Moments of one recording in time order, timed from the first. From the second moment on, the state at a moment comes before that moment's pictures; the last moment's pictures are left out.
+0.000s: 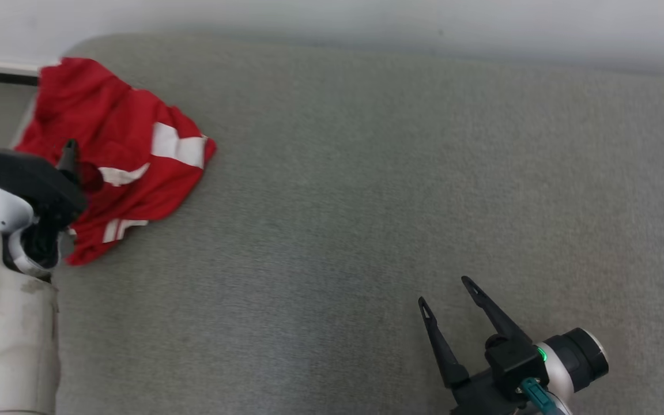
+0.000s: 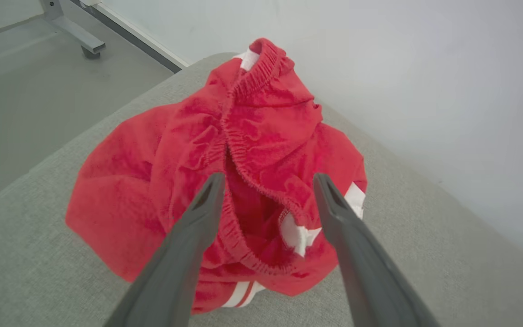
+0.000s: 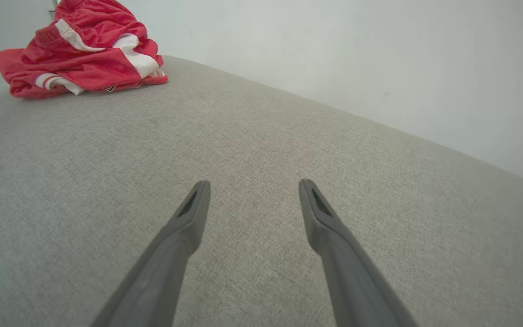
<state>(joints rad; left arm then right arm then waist) -0.86 0.20 0.18 0.81 -0.49 0.03 0.27 -0.07 -0.05 0.24 0.09 -0.17 0.13 -0.10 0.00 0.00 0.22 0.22</state>
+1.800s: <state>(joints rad) -0.73 0.06 -0.28 0.40 -0.52 -0.11 0.29 -0.12 -0.05 0.19 0.27 0.02 0.13 -0.24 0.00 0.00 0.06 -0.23</state>
